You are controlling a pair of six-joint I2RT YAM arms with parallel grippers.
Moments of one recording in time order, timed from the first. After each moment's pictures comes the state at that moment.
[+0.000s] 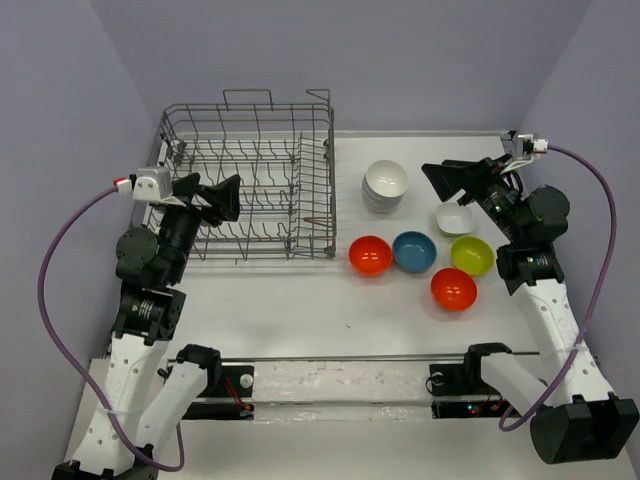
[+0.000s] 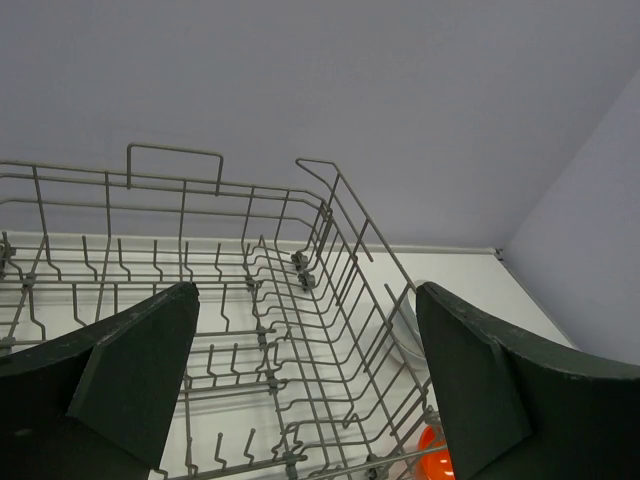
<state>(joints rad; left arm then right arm) -0.23 0.63 0.88 -0.02 0.02 -0.31 0.06 0.90 0.88 0.30 -0.50 0.70</state>
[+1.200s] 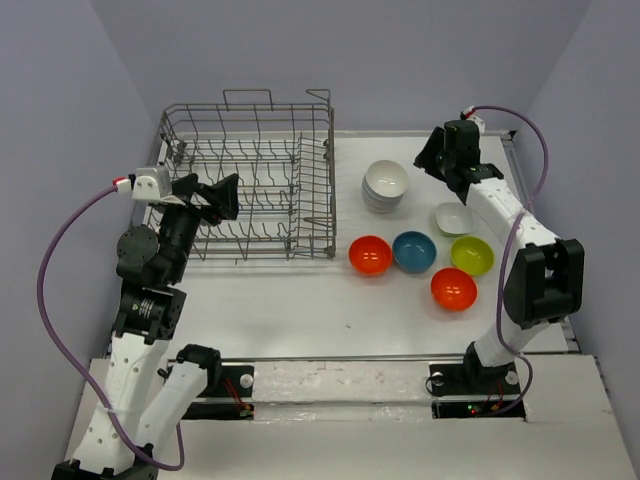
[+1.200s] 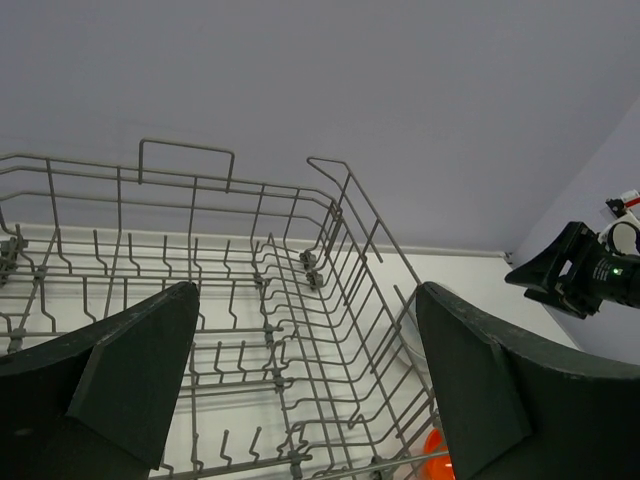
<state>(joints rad) -0.23 0.64 0.88 -0.02 -0.01 -0.31 0.17 1.65 1.38 -0.25 0.18 0.58</state>
